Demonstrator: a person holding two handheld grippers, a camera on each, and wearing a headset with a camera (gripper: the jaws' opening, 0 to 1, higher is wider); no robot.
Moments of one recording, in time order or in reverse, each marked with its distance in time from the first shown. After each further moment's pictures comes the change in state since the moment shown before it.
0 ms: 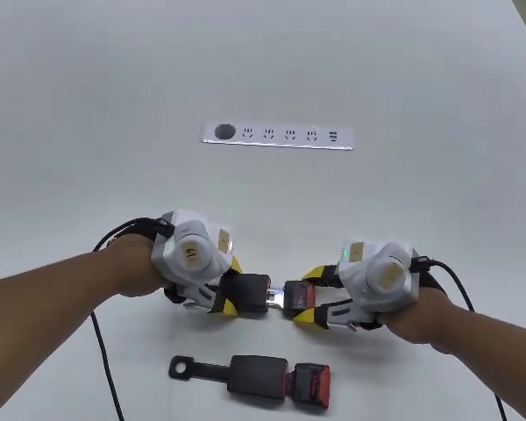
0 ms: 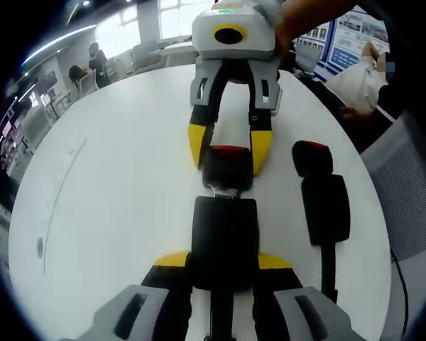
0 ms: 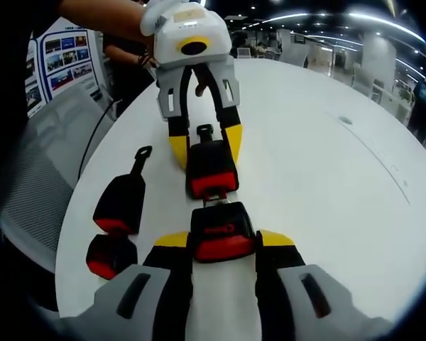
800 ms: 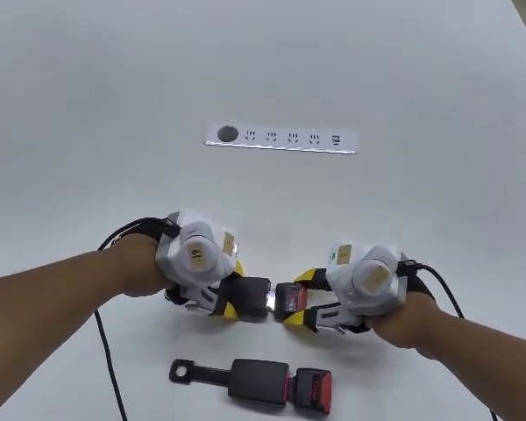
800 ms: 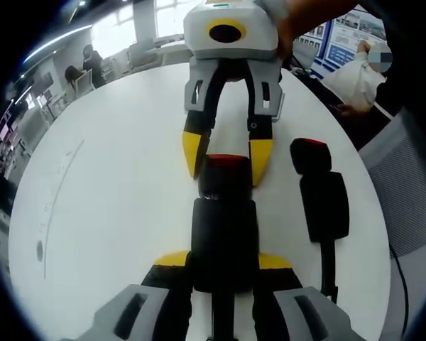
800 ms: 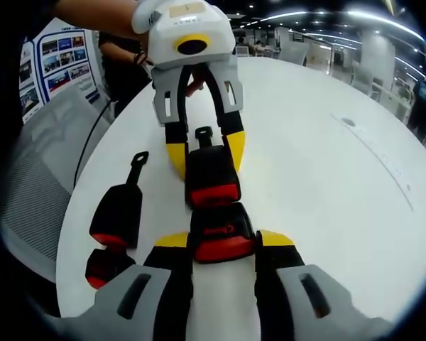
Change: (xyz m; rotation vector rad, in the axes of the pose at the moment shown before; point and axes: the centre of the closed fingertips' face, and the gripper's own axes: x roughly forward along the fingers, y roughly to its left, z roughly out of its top) left arm 0.001 0.000 -0.001 0.017 0.016 -0.015; right arm 0.013 0.005 0.006 0.004 0.011 -0.009
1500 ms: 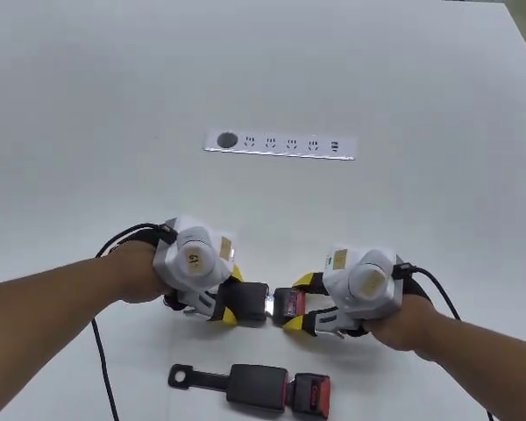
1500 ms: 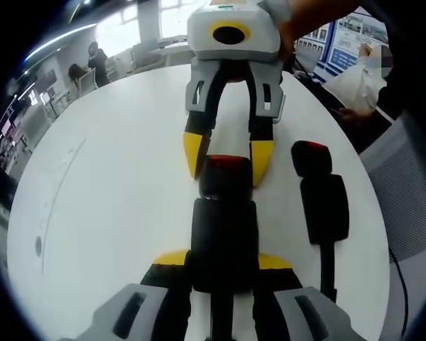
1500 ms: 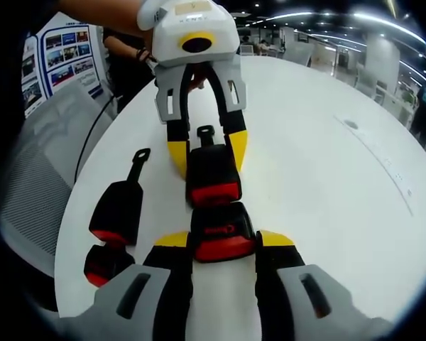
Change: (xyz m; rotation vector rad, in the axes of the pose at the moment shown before) left arm 0.000 -0.001 0.000 -0.023 -0.018 0.005; right arm -0.001 0.001 0.000 -0.029 0.011 0.012
